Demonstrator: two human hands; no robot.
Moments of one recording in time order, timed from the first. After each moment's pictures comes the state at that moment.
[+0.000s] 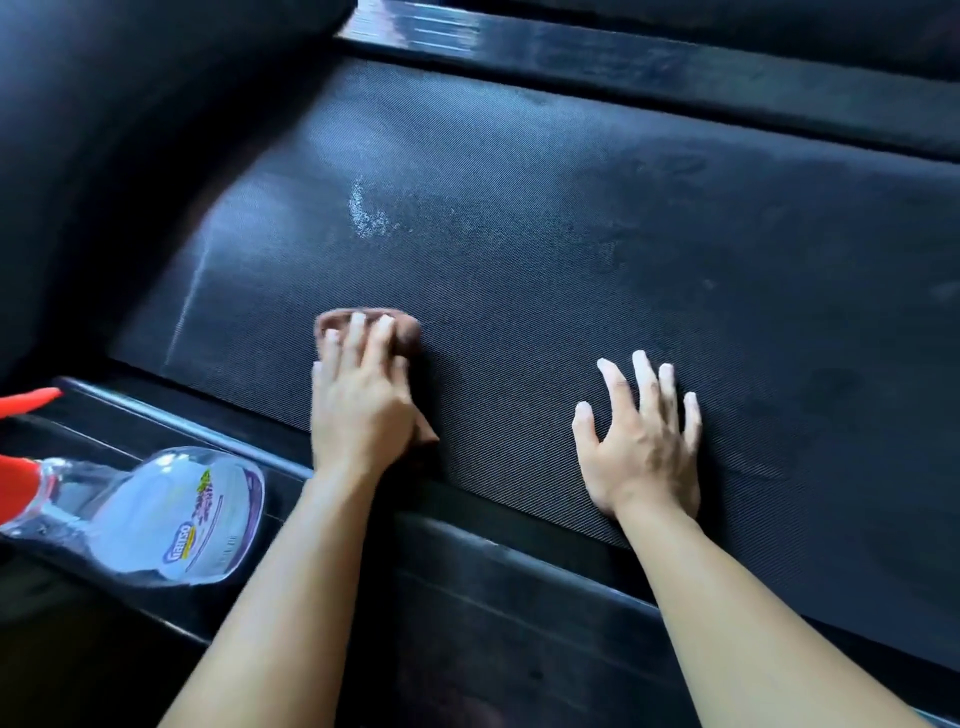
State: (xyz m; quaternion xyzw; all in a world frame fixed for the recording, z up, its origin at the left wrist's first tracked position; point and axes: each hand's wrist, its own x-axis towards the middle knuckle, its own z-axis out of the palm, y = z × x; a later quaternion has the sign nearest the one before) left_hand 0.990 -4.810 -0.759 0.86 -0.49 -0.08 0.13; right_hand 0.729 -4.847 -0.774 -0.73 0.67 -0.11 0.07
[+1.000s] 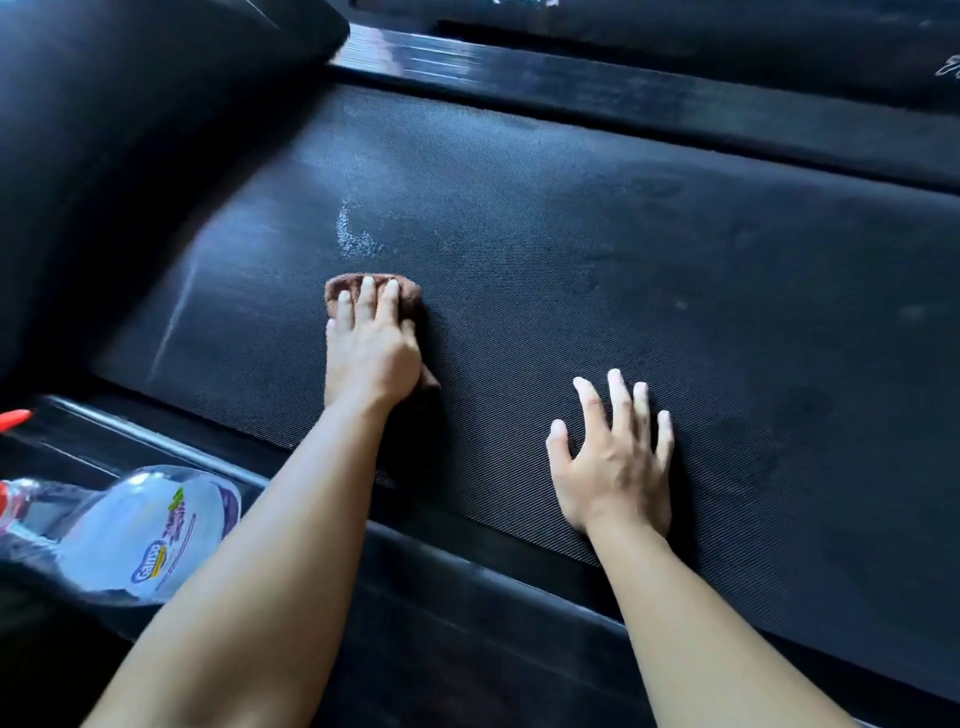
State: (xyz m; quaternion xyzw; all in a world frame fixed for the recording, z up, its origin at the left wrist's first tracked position) left_hand 0.997 -4.892 -0.764 0.86 -0.50 -0.09 0.09; right_hand 0.729 -4.848 -0.774 -0.73 0.67 -0.11 0.08
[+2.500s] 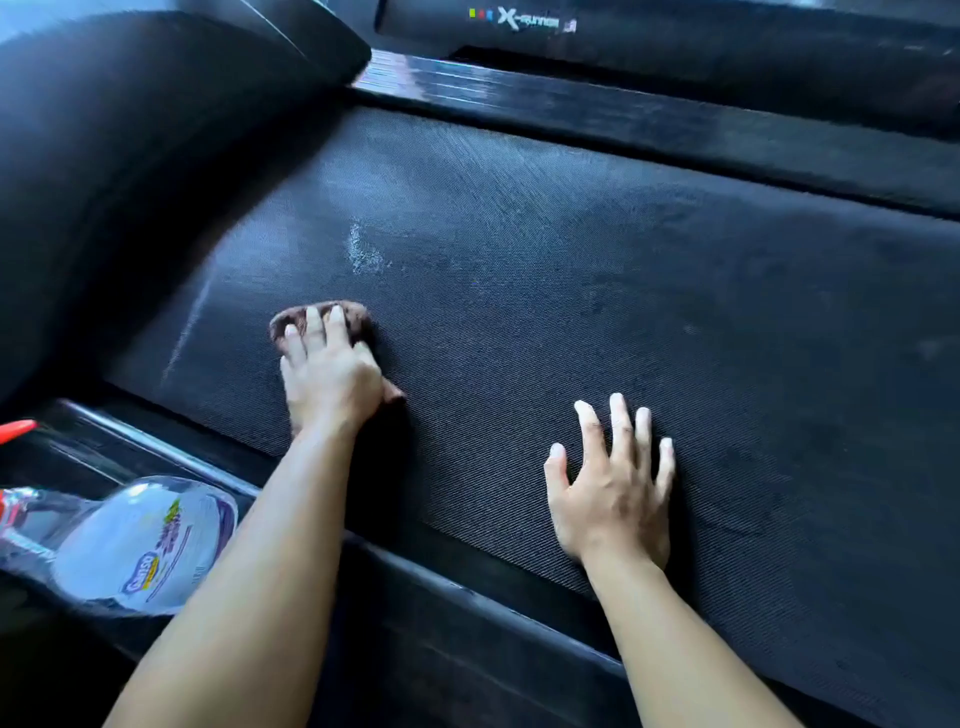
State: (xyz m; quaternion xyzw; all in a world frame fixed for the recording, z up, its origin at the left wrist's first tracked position) left_hand 1.016 -4.870 -0.755 0.91 -0.38 -0.07 0.13; right_hand 0.729 -4.848 -0.776 -0.74 0.66 -0.12 0.07
